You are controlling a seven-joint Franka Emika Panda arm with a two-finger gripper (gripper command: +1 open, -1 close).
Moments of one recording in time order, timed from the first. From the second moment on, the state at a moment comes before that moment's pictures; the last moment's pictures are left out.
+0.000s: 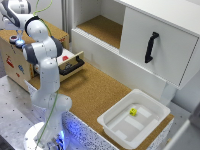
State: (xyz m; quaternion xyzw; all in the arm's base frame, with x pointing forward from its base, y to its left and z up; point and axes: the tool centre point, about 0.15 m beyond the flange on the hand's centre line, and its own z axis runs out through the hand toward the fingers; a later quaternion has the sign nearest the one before) arm 0.164 0.525 0.469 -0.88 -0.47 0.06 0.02
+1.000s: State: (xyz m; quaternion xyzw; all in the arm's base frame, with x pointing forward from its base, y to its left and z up) arm 0.201 0.475 0.520 -0.93 -0.37 -0.01 -0.04
